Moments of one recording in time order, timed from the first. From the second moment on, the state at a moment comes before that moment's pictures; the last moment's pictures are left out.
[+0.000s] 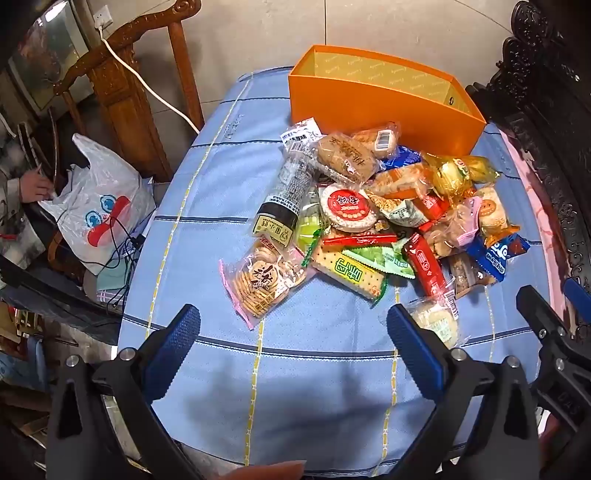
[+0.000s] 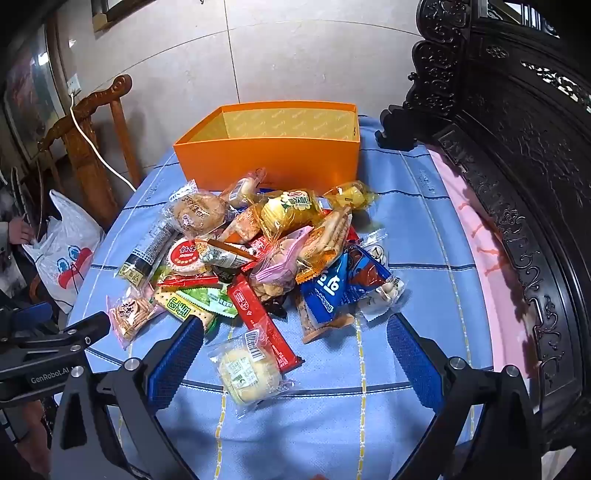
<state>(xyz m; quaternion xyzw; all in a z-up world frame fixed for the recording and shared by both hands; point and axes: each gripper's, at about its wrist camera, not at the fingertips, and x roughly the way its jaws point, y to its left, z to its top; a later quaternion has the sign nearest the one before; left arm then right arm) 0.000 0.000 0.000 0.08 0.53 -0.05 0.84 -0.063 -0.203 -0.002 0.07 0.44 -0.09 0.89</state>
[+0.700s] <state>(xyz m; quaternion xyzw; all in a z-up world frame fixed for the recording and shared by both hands) 0.010 -0.008 -0.004 0.08 0.54 -0.06 0.84 -0.054 -0.207 -0.009 0.08 0.45 -0.09 0.88</state>
